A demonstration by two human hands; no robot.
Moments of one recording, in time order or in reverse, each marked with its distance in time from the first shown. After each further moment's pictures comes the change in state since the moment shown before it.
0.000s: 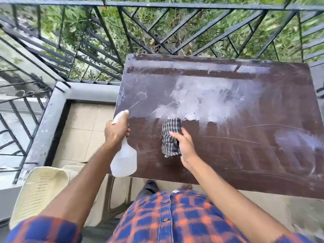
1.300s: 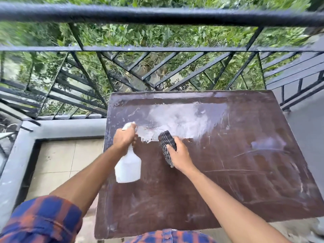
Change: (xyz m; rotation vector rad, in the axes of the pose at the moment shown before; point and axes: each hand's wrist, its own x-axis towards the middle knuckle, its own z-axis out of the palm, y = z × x) left_hand 0.129 0.078 0.095 0.132 -0.283 0.070; right_hand 0.093 -0.065 0.021 -0.792 0.194 -0.321
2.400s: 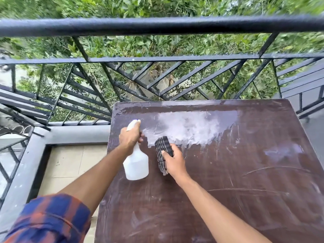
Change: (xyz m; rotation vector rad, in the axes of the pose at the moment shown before) left_hand 0.028 0.047 0.020 -0.084 0.032 0.000; right_hand 0.038 -0.015 0.029 0.328 0.014 0.102
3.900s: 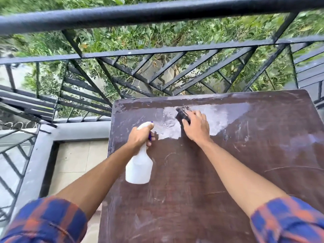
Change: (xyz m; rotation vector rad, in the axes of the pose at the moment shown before) left_hand 0.000 0.001 0.031 0.042 -0.217 -0.048; right_hand 0.135 -0.023 -0.075 -0.819 0.200 -0.314
